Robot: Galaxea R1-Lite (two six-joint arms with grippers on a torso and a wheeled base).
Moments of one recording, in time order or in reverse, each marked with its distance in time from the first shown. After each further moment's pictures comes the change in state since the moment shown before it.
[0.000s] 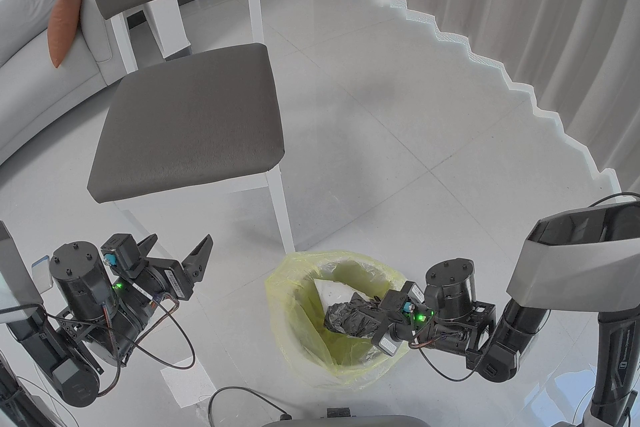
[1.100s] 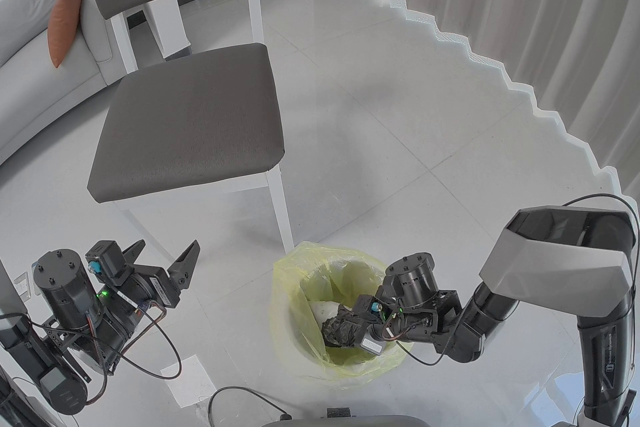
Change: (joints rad) left arm 0.013 -0.068 0.070 0.000 0.004 -0.007; right arm 0.002 0.093 -0.274 0.398 0.016 -0.114
